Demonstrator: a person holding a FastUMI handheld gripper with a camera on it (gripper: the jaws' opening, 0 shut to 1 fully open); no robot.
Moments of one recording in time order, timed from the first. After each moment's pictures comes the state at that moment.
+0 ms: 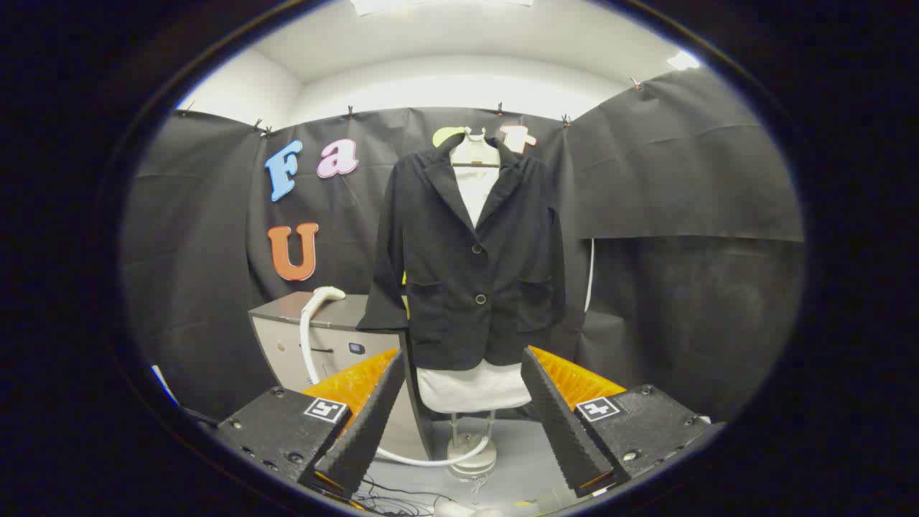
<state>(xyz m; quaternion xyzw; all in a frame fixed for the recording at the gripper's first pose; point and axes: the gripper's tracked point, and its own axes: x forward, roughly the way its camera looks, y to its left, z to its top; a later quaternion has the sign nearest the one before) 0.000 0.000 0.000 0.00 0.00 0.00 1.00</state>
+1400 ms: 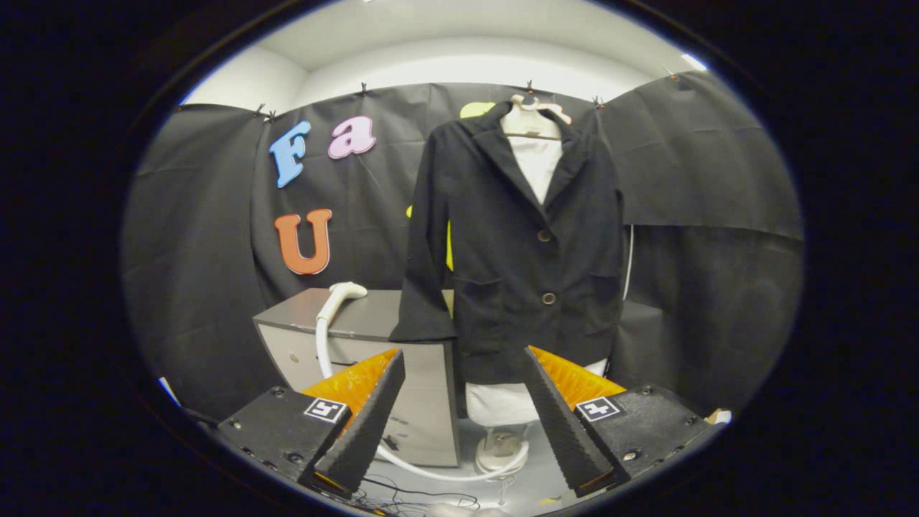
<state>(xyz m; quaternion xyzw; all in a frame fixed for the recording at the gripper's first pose) 0.127 0.127 -0.004 0.01 0.04 0.03 1.00</state>
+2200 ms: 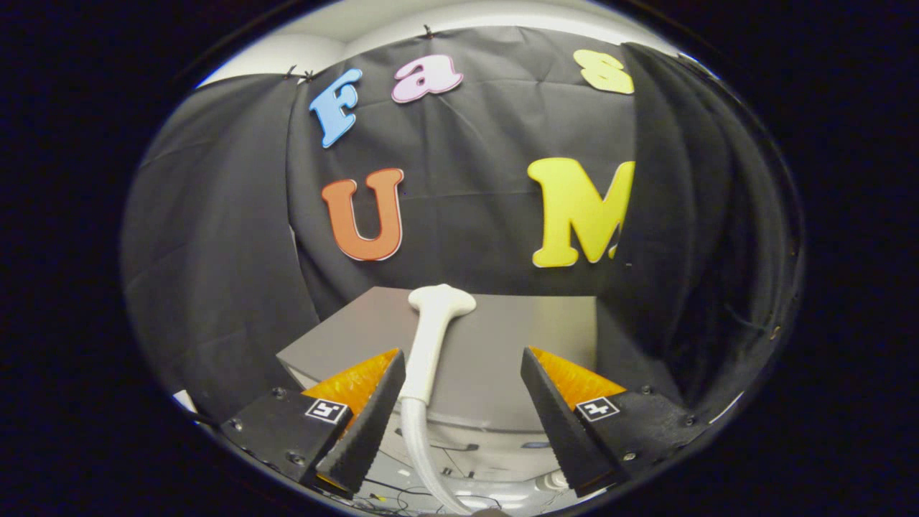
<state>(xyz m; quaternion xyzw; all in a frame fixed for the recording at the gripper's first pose) 0.368 0.397 -0.016 -0.01 0.12 0.16 0.98</state>
